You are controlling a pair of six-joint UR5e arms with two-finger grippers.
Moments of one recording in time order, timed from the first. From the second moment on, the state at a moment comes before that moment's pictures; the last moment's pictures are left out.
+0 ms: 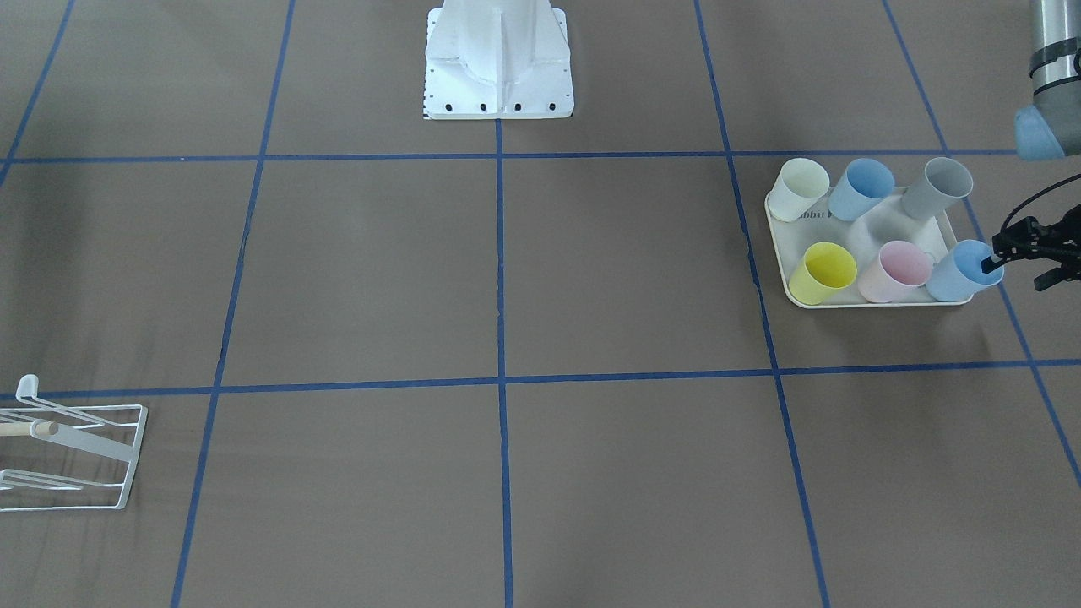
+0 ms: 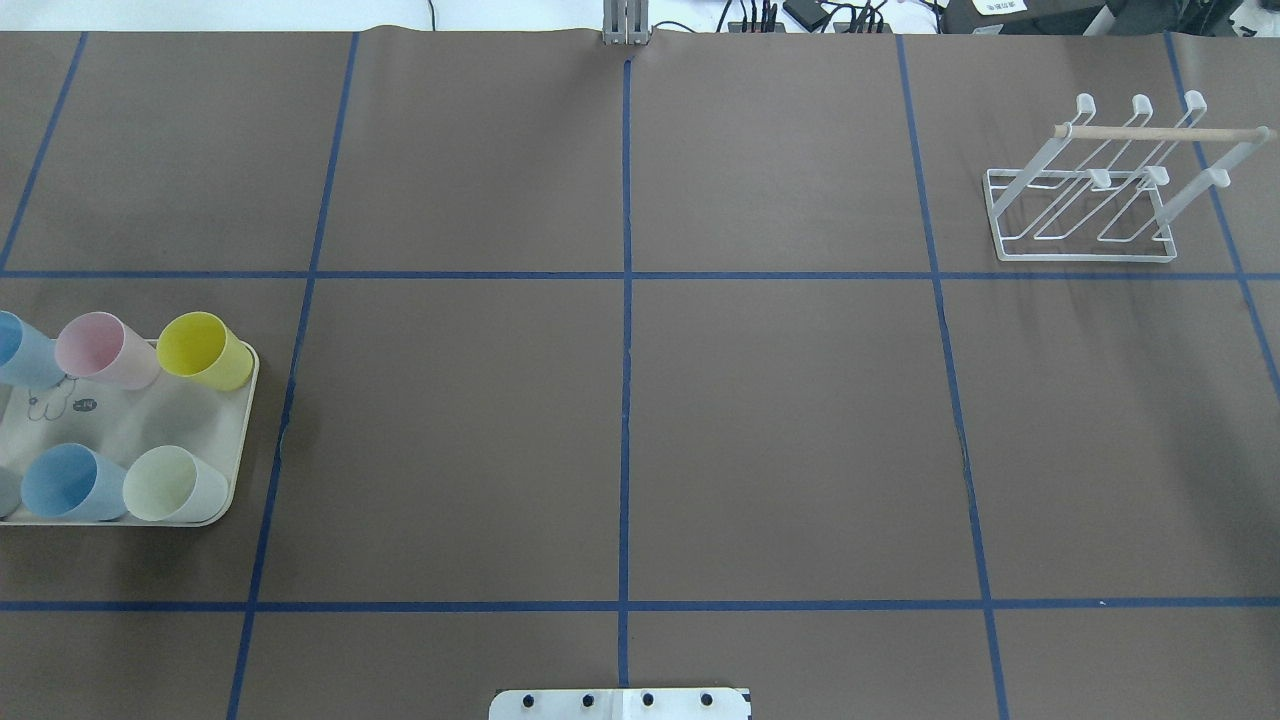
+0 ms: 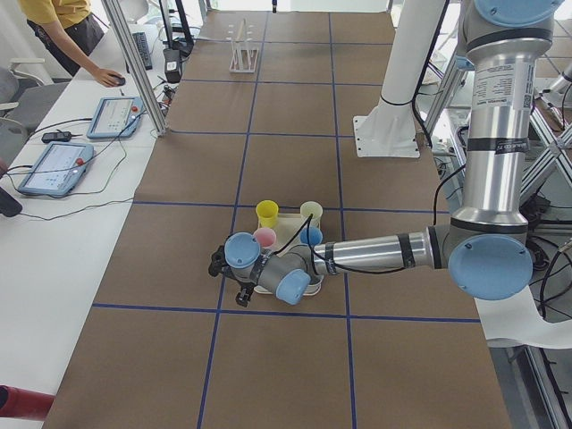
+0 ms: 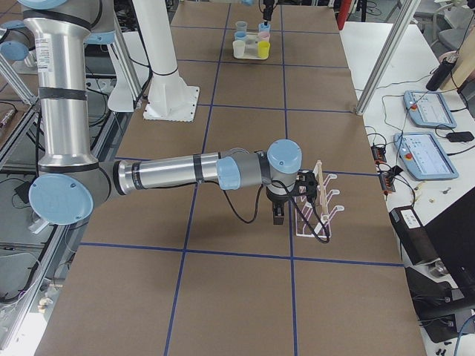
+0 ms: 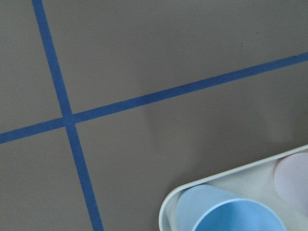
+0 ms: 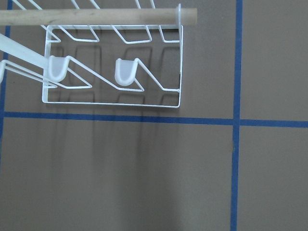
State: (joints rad) left arm -1.29 -1.57 -1.33 -2.24 -2.44 -0.19; right arm 1.48 -1.56 1.73 -1.53 2.43 0.18
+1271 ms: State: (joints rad) left arm -1.35 -1.57 -1.43 -2.23 -2.44 -0.27; right arm 1.48 -1.54 1.75 -1.53 2.43 0.19
